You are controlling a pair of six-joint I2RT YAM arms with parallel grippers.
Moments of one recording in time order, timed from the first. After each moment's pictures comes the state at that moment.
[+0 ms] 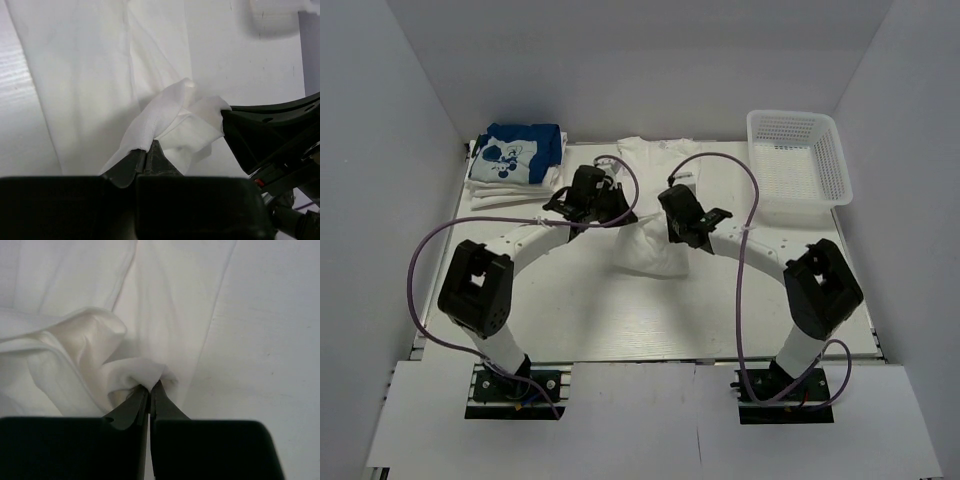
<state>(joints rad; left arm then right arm) -0.49 1.67 1.15 -0.11 0.28 -0.53 0.74 1.68 1.17 -0.35 0.39 0.38</state>
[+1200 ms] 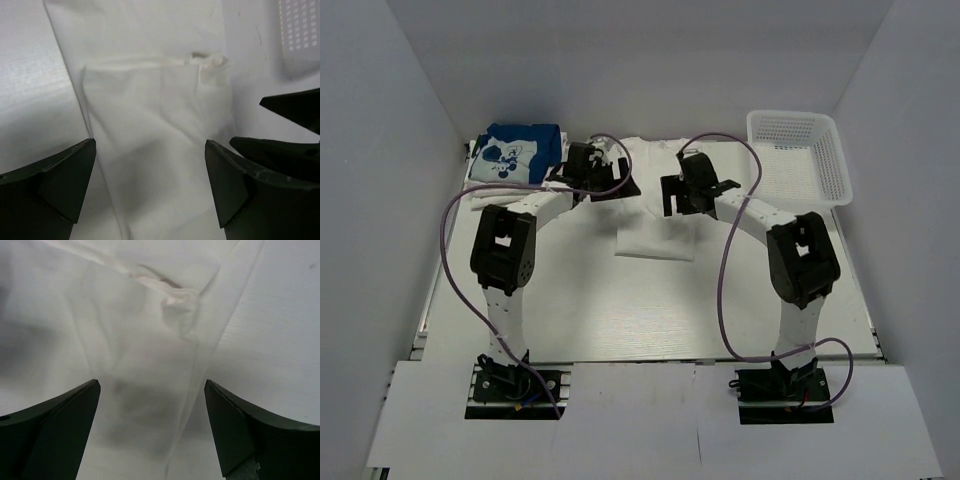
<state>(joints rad) -0.33 2.09 1.56 -0.09 0.39 -0.41 0.51 1.97 1.47 -0.31 0.13 0.22</state>
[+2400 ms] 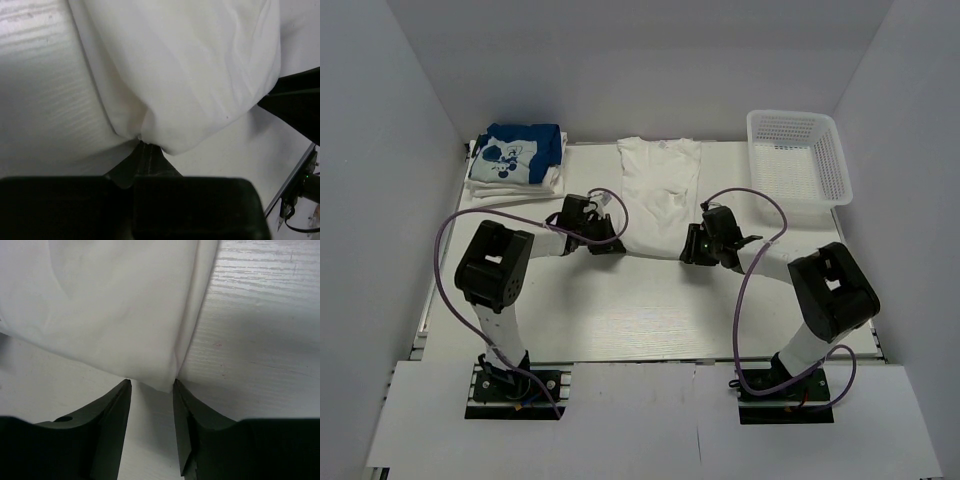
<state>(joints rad) -0.36 1.87 0.93 0.13 0.52 -0.44 0.50 1.63 0.79 0.01 -0.09 0.49</state>
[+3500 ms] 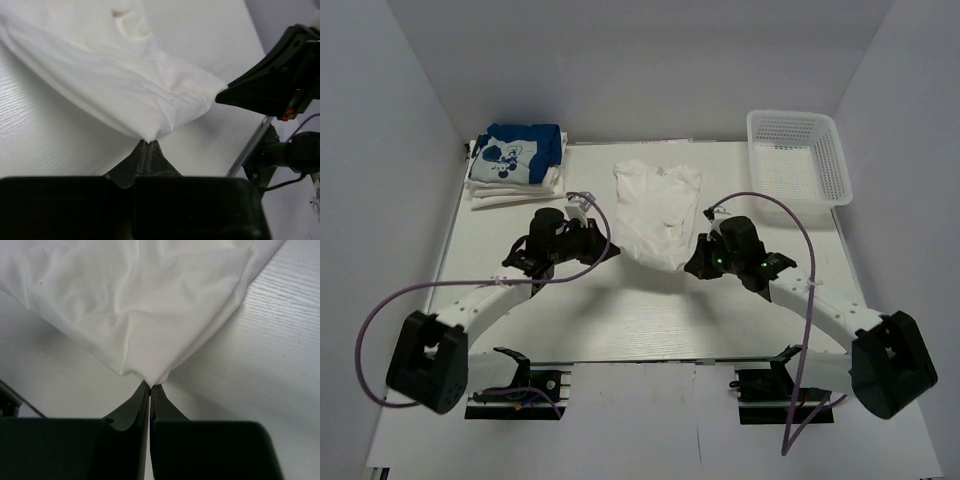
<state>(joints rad) -0.41 1.29 0.66 0.15 0.50 -0.46 0.57 1.23 0.67 -0.15 -0.21 0.41</state>
